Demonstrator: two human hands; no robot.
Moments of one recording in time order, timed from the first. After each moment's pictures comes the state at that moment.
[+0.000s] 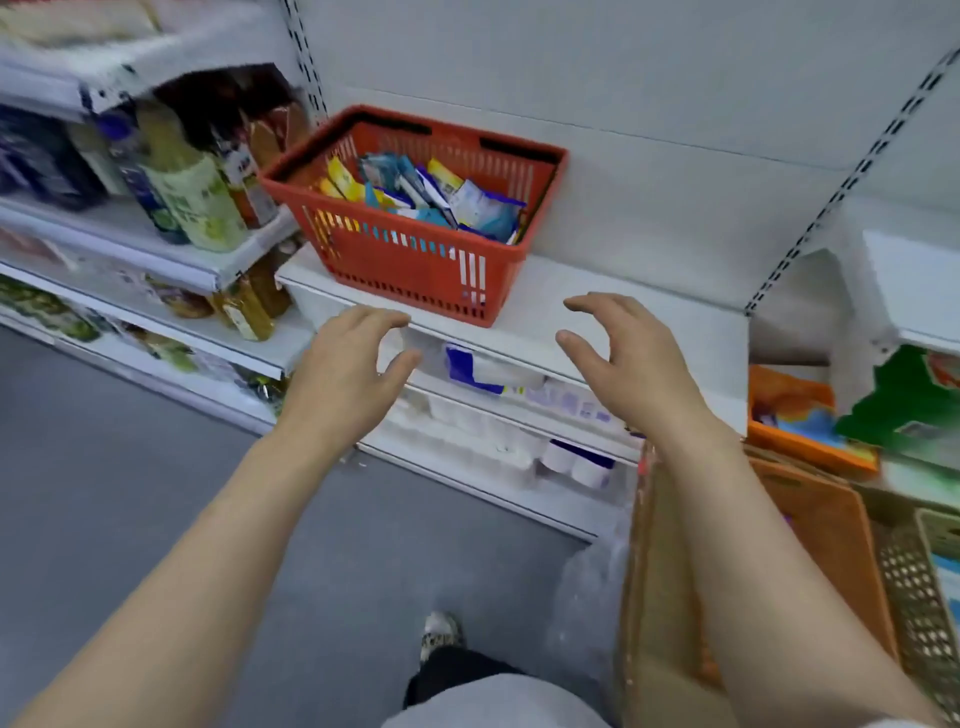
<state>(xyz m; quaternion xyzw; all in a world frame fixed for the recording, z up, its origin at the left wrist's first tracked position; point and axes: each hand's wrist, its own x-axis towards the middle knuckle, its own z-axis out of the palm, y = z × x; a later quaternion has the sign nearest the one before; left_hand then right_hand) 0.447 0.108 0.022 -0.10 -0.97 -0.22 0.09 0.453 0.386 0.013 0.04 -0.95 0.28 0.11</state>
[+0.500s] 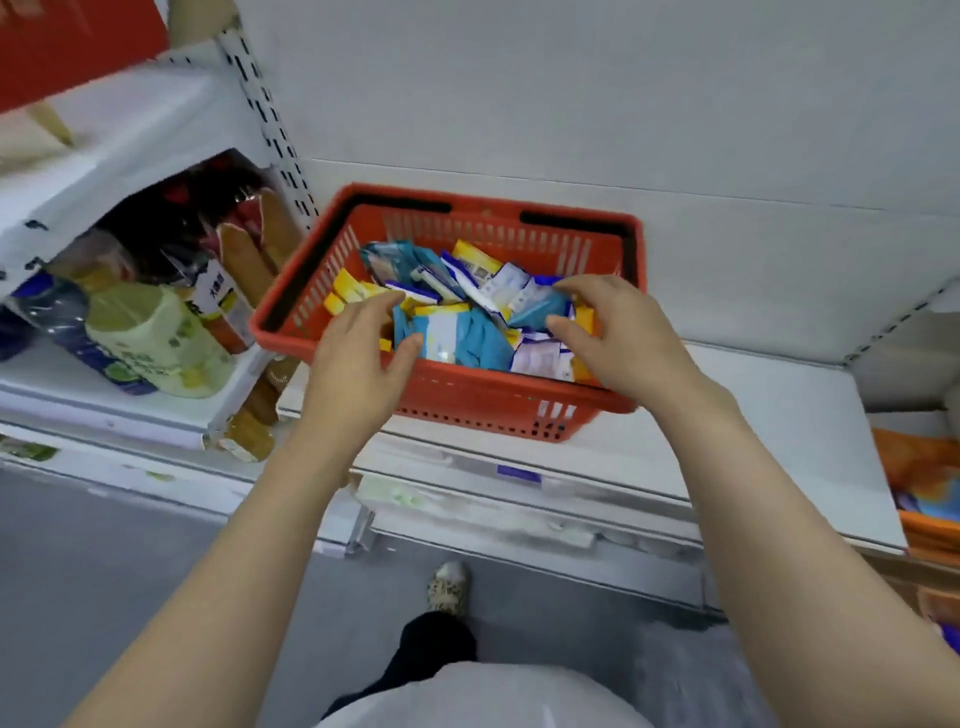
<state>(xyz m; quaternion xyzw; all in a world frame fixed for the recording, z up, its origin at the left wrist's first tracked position) 0.161 0.036 0.018 -0.13 -0.95 -0.27 0.09 0.185 0.301 0.016 -0.01 -0.96 0.27 0.09</state>
